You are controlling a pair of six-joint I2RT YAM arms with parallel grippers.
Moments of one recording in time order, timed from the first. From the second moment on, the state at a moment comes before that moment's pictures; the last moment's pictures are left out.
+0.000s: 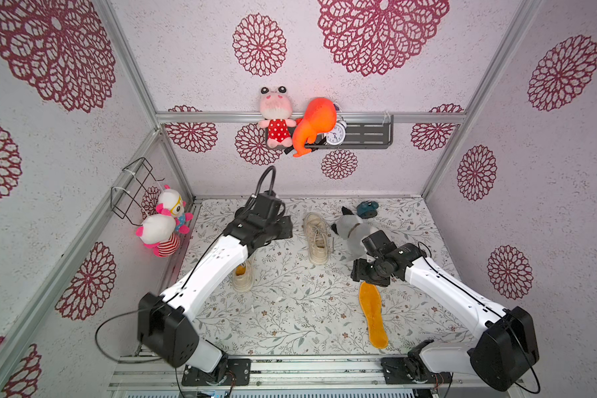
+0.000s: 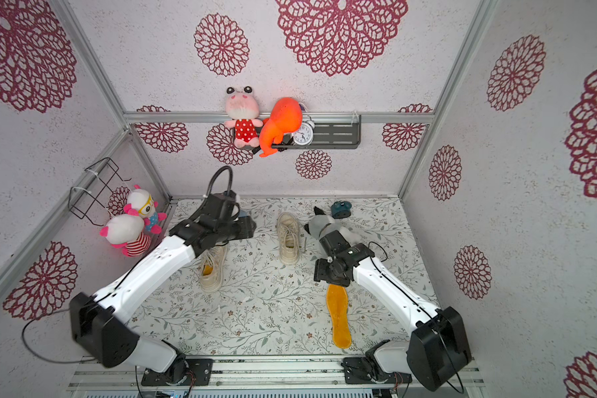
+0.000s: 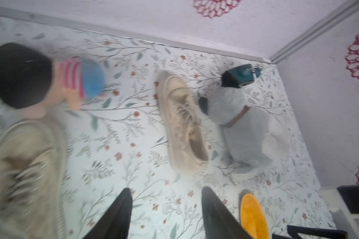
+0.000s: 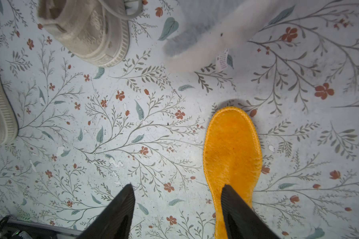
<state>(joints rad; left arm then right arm) -0.45 1.41 1.31 -0.68 -0.09 -0.52 0.54 1.32 1.05 -0.91 -0.04 0.64</state>
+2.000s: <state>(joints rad) -0.66 1.56 0.96 -0.49 -0.05 -0.51 0.54 1.49 1.16 -0.84 -0.14 0.55</state>
